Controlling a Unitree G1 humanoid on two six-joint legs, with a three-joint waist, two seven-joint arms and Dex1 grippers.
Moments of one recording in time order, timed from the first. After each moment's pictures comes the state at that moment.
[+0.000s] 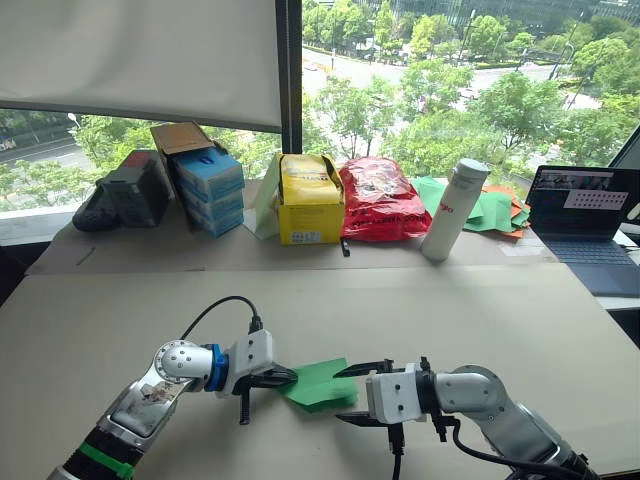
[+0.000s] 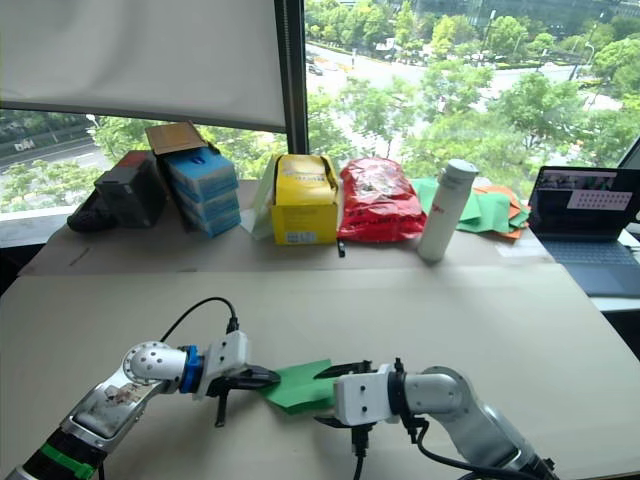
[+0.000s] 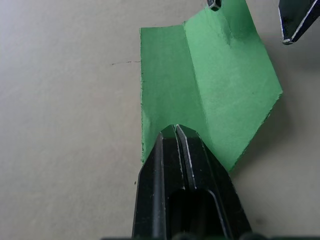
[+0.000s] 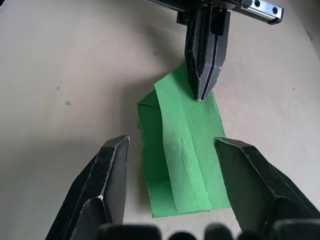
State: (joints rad) left arm -0.22 0.71 -0.27 -0.14 -0.18 0.22 -1.08; right arm -0.17 -0.66 0.41 -0.35 -0.08 -0.06 0.96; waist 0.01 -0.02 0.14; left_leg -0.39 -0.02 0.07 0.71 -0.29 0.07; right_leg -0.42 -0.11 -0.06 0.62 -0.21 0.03
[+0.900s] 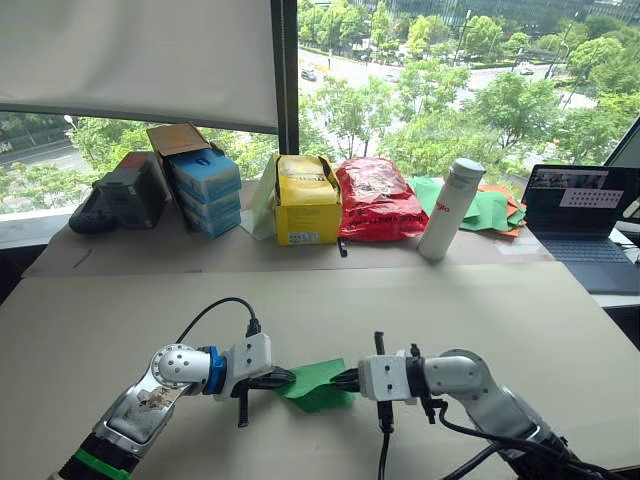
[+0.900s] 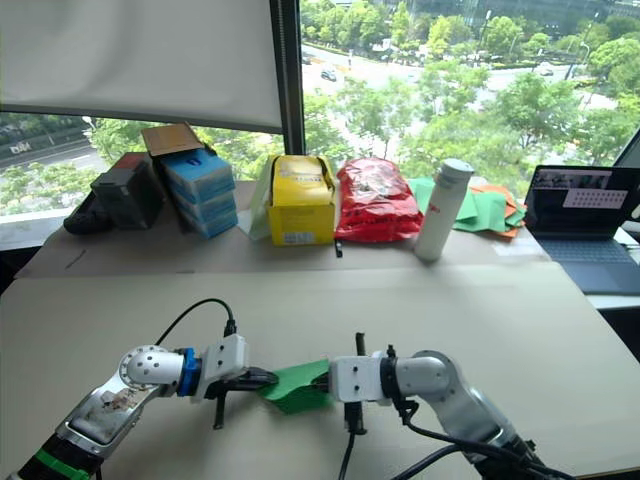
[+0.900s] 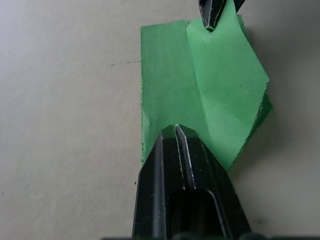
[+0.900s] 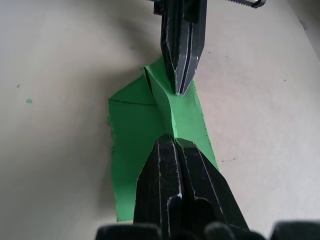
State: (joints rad) left arm -0.19 0.72 -0.26 -0.16 -0.15 0.20 -1.07; right arm -0.29 -0.59 0.41 -0.26 -0.03 0.04 1.01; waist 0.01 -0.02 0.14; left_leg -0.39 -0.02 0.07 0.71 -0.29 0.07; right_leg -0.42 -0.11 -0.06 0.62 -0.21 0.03
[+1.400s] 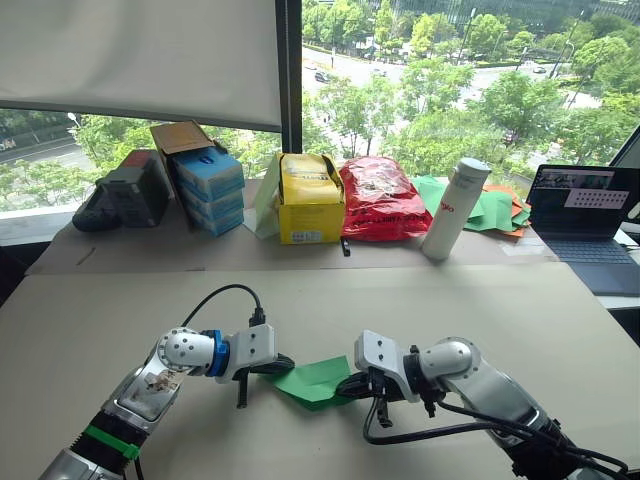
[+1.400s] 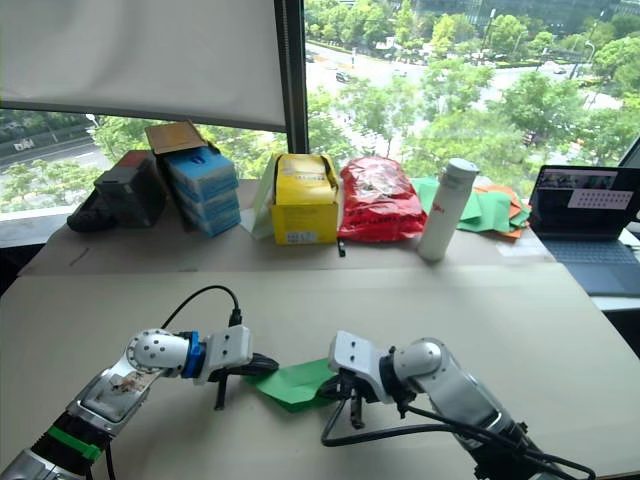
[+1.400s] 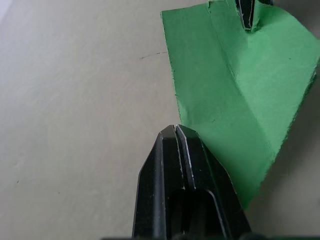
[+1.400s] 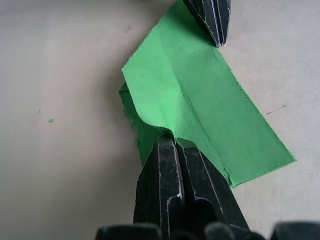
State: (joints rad) left arm -0.31 0.72 -0.29 -0.05 -0.08 0.09 -1.10; right arm -0.35 -0.58 0.42 -0.30 0.11 0.59 1.06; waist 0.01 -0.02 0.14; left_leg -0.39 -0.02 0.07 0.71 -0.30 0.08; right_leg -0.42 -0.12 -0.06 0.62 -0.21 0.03
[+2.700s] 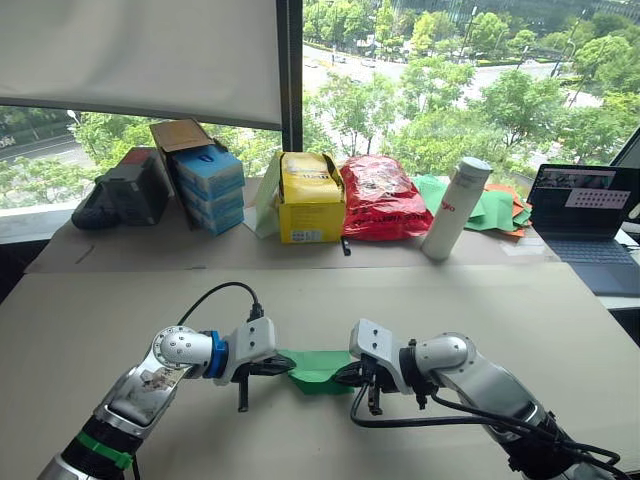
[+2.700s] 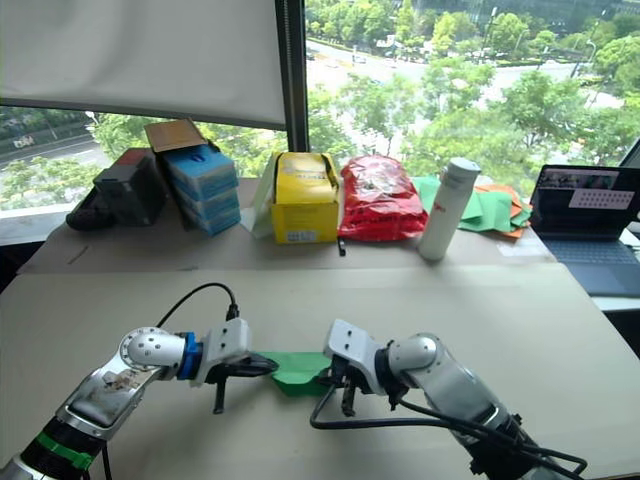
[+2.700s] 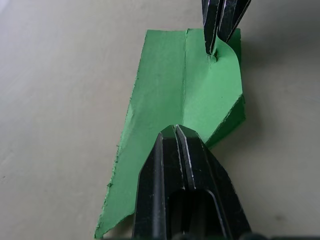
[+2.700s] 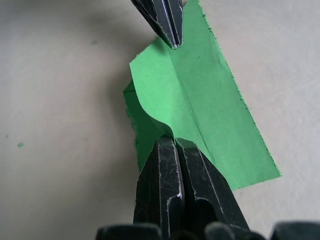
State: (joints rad) left arm -0.29 0.71 -0.24 -0.20 -0.16 0.34 -1.10; right arm -0.38 -0.58 0.43 -0.38 0.14 0.72 0.96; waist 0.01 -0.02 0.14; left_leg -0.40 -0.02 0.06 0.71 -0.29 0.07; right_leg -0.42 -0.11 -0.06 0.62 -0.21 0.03
